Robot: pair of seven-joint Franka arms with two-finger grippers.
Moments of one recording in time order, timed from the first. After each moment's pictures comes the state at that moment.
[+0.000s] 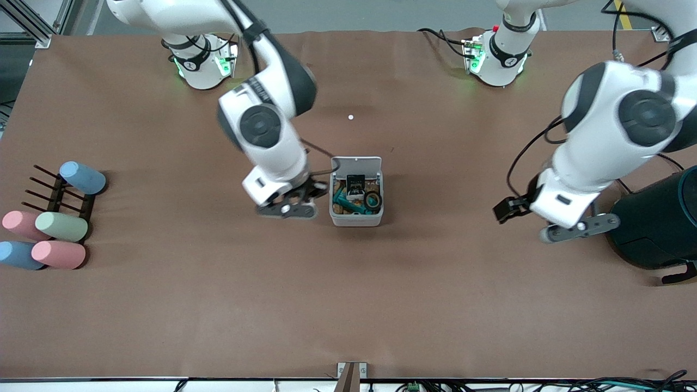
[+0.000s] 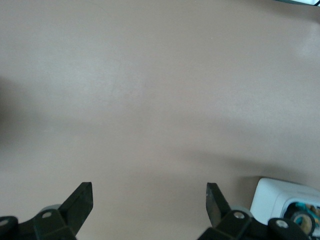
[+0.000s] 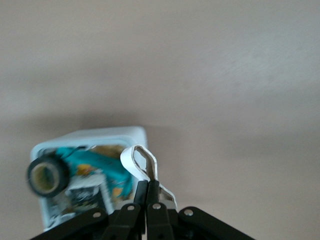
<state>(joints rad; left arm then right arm) 0.16 0.30 -0.47 -1.49 0.13 1.81 -0.51 0.66 0.53 0.00 -1.41 0.07 1.97 0.72</state>
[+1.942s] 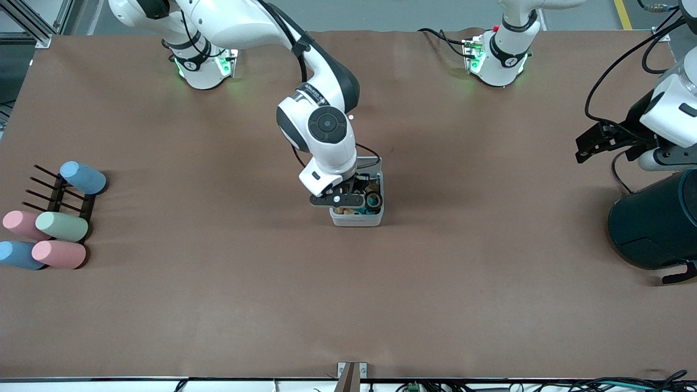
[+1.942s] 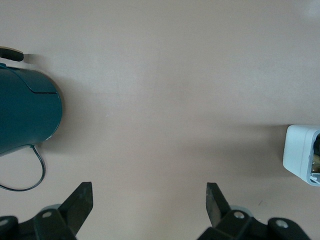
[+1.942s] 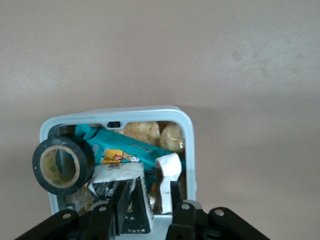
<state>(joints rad) -0.07 0.04 -0.04 -1.53 0.01 1.61 -0.14 0.75 0.66 -0.02 -1.33 0.08 2.00 0.77</state>
